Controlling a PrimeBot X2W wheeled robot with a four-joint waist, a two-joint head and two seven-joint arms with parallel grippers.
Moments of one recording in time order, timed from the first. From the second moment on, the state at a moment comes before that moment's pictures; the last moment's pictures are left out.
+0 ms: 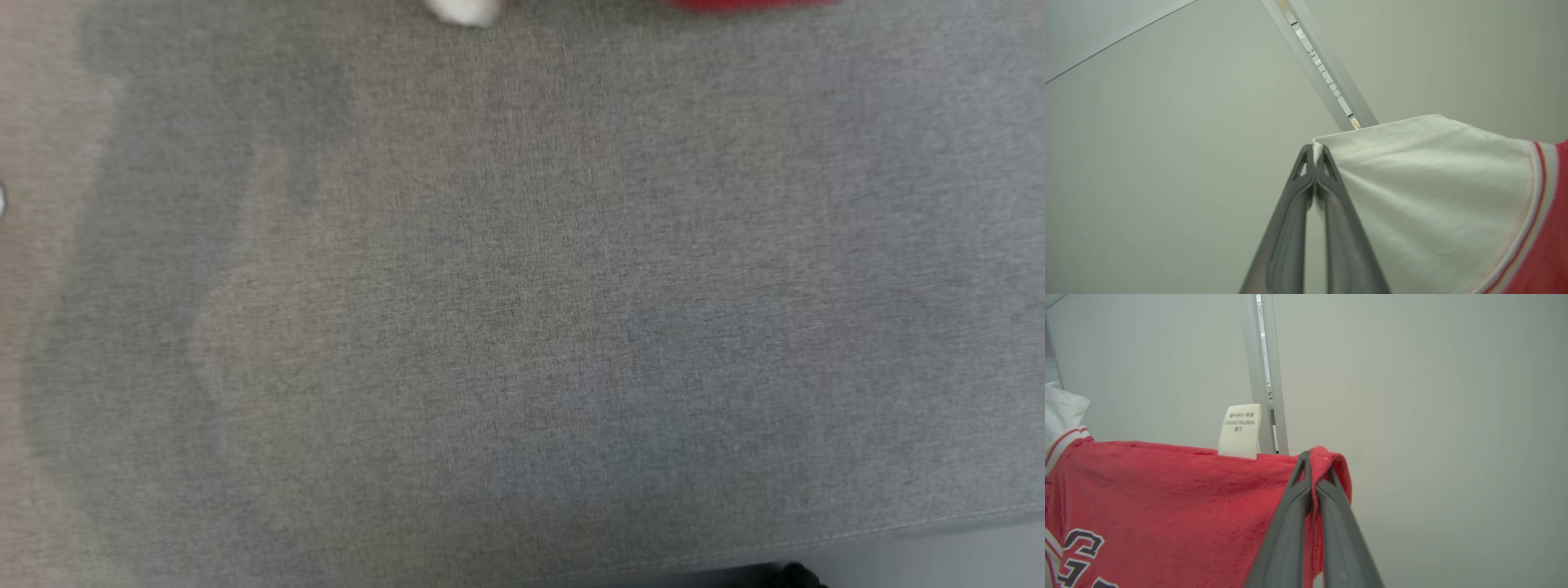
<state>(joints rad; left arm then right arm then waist) -1.70 0.63 -0.52 0.34 -0.35 -0.08 -0.07 -1.48 -0.71 0.51 0.31 1.00 0.13 -0.13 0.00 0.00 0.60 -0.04</state>
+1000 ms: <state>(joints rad) -0.75 0.48 -0.22 -0.10 -0.38 -0.13 -0.26 -0.93 -0.64 0.34 0.19 0.90 0.13 -0.26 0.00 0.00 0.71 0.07</state>
